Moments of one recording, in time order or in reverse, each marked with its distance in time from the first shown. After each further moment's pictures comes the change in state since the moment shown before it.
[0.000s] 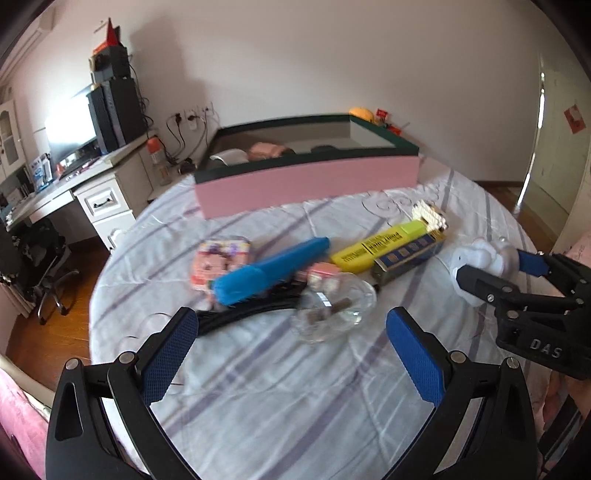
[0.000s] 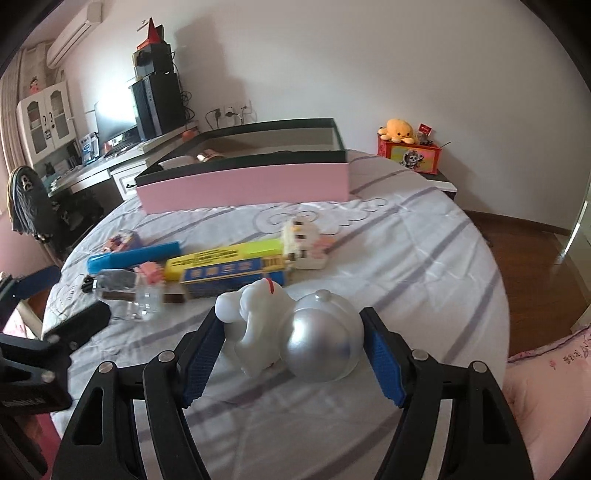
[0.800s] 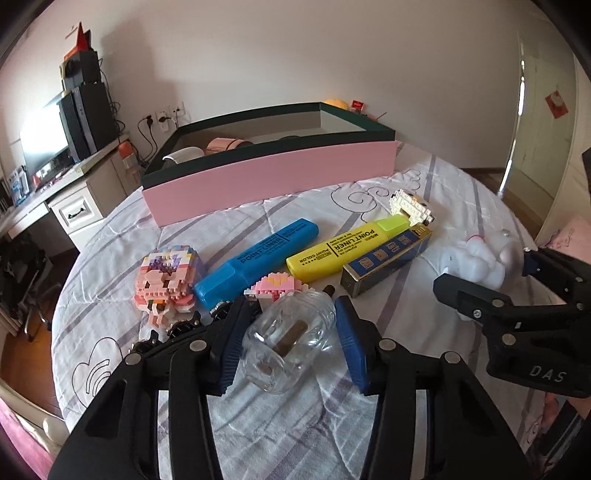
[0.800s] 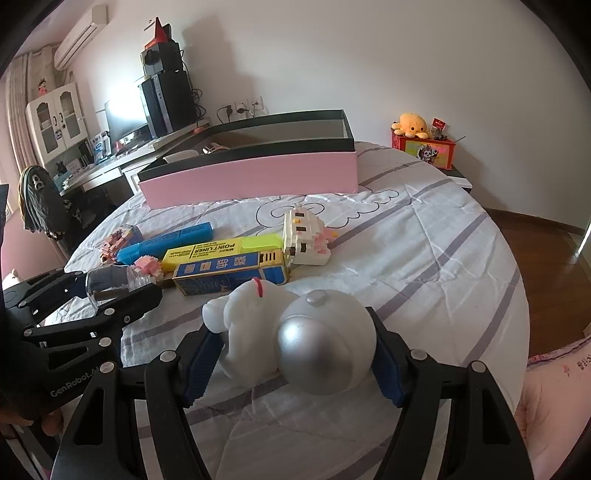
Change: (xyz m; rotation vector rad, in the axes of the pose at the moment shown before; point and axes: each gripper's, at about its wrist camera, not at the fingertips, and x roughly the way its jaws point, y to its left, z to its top) left arm 0.026 -0.016 0.005 0.047 0.004 -0.084; right arm 0.016 -0.006 -0.003 -0.006 0.013 0.068
